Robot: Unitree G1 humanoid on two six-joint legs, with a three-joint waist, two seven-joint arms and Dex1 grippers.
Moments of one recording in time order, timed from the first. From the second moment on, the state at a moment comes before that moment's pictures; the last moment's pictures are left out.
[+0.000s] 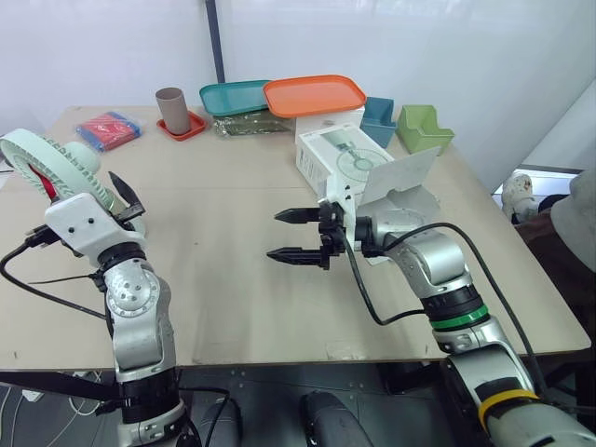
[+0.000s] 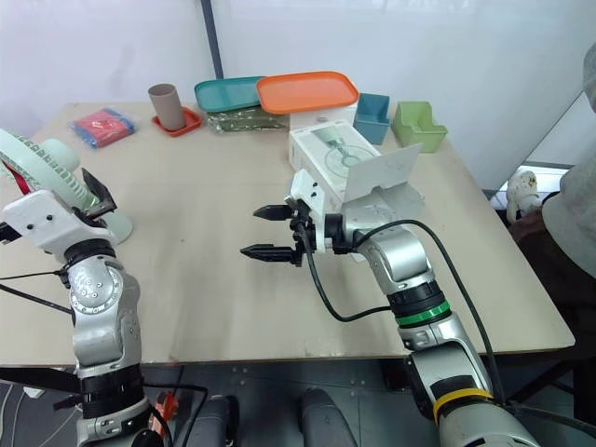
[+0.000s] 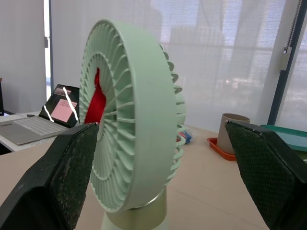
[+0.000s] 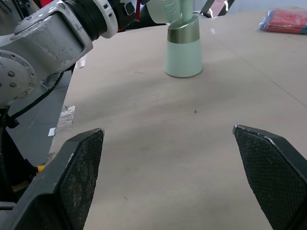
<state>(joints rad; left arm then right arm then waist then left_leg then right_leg) -0.35 -0.01 0.31 -0.26 0.04 0.08 0.37 -0.77 -0.39 0.22 0.09 0.39 0.52 1.09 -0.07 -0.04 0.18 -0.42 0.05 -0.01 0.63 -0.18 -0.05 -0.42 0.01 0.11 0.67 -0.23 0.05</state>
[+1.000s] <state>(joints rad) -0.47 -0.02 0.35 -0.12 0.06 0.04 0.52 -0.75 -0.40 0.22 0.05 0.39 0.55 1.07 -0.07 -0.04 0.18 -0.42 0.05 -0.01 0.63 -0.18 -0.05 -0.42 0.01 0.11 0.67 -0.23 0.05</state>
